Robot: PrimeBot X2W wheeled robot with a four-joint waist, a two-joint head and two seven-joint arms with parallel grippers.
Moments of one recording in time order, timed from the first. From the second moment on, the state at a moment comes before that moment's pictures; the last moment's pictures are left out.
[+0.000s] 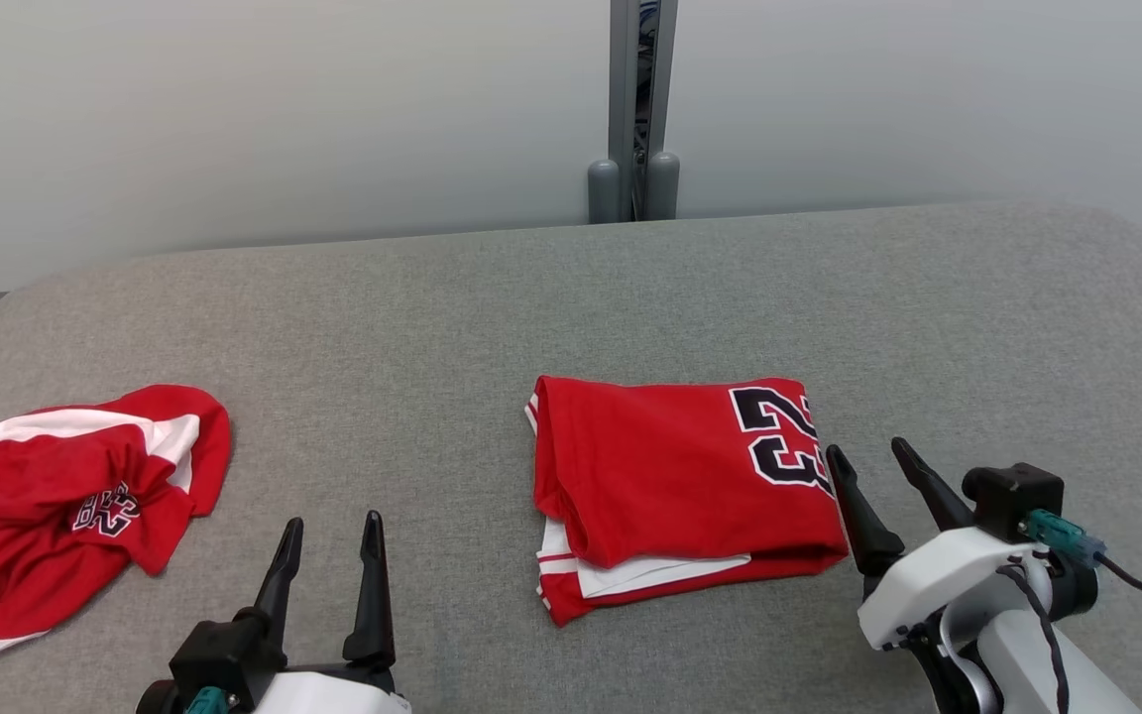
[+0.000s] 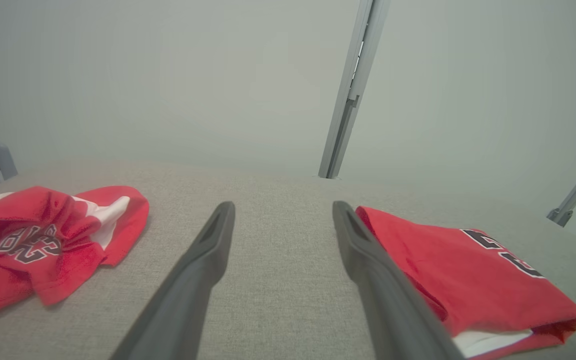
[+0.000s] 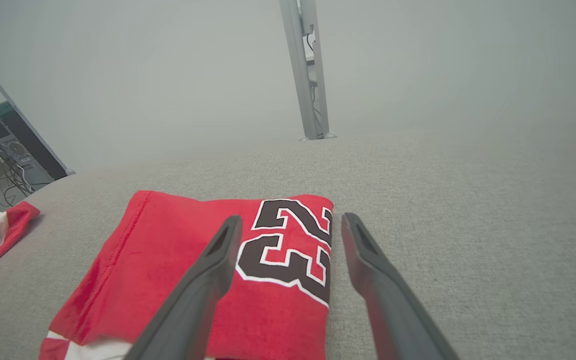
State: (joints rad) left arm 0.04 0.05 -0.19 0.15 -0.32 0.10 -0.26; right arm -0.38 -0.16 0.41 0.68 0.54 0.13 -0.26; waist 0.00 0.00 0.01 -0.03
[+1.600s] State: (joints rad) left arm 0.16 0.05 -0.19 0.07 -0.17 0.12 -0.26; right arm -0.10 -0.11 0.23 0.45 0.53 0.13 -0.26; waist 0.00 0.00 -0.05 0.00
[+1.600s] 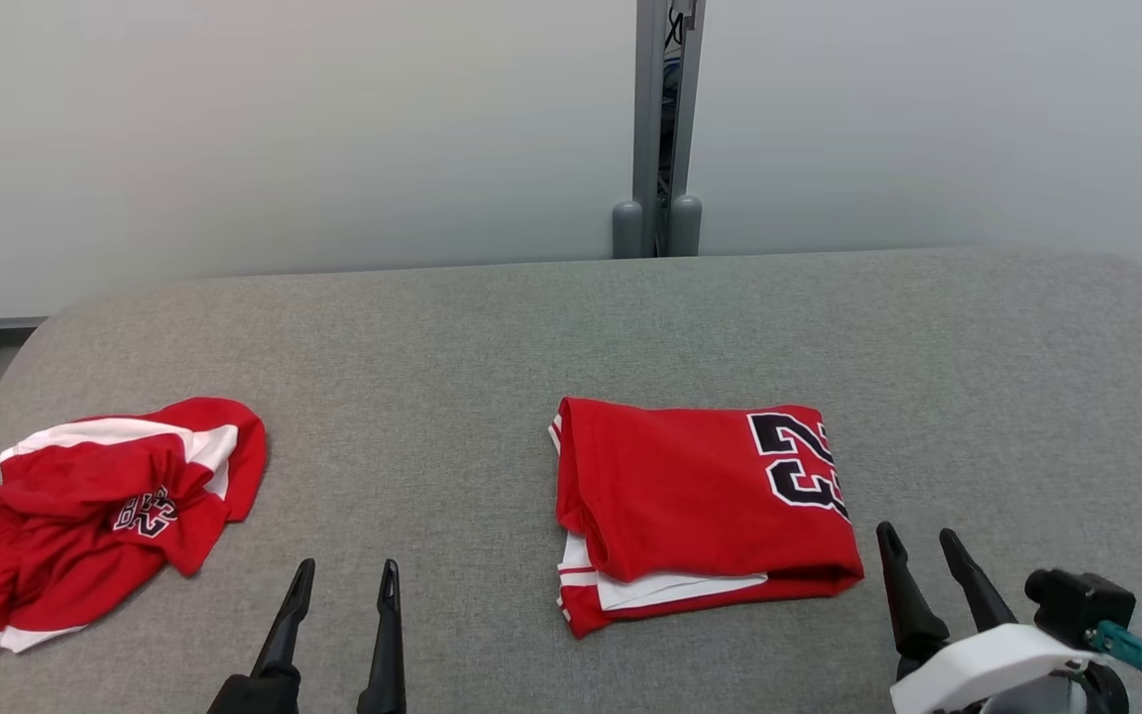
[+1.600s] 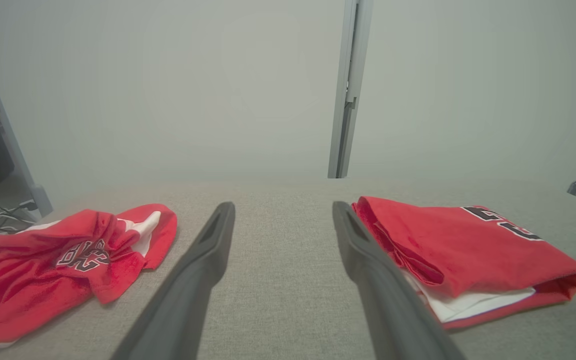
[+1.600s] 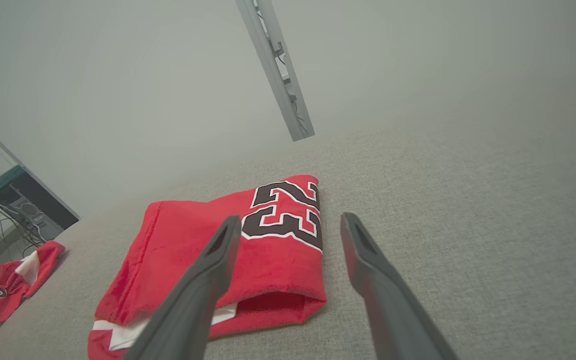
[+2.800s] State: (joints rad) left arm 0.03 0.05 -0.25 0.08 -0.16 0.10 -0.26; right arm -0.51 -0.25 0.53 0.93 1.15 0.13 -0.08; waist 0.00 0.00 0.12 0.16
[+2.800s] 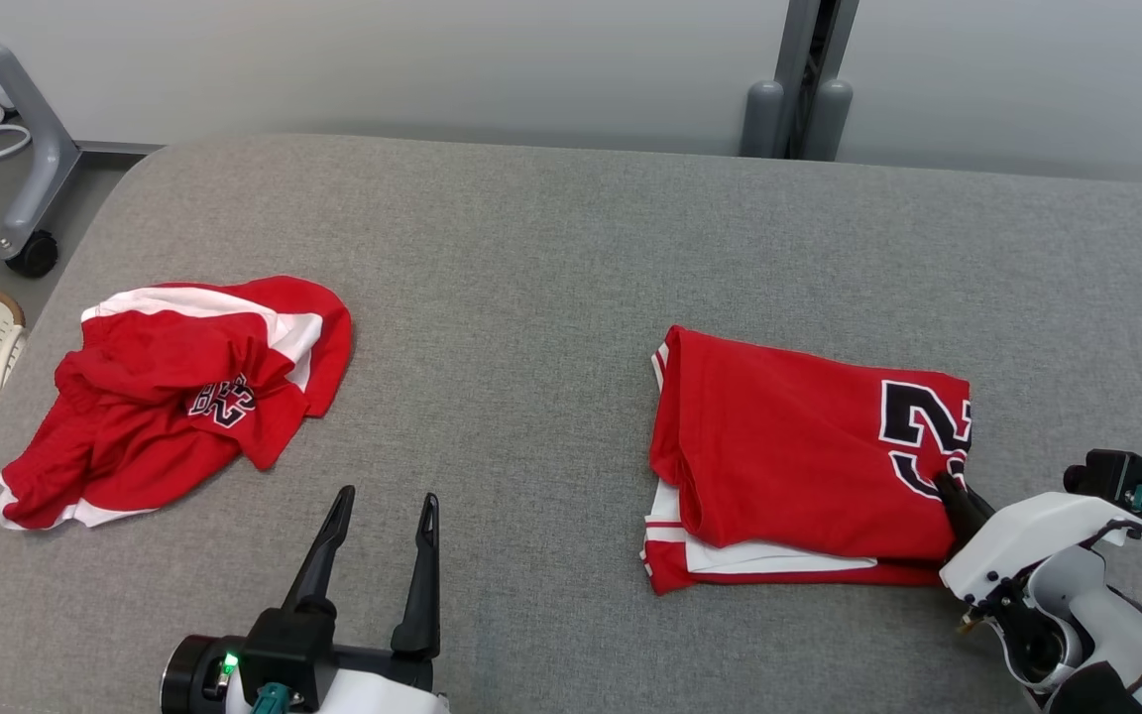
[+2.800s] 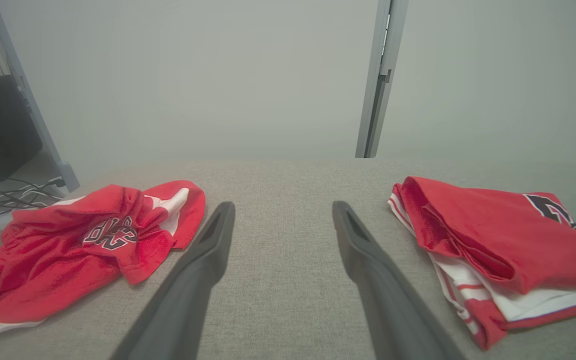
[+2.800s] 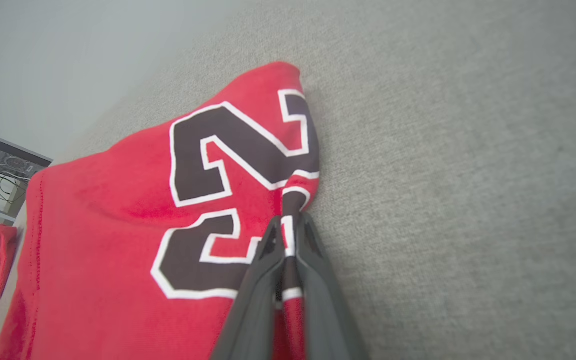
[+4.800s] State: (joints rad) left arm -0.22 0.07 -0.24 -0.01 0.00 -0.01 -0.26; right arm -0.68 -0.29 0.20 0.74 0.36 0.13 -0.26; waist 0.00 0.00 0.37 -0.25
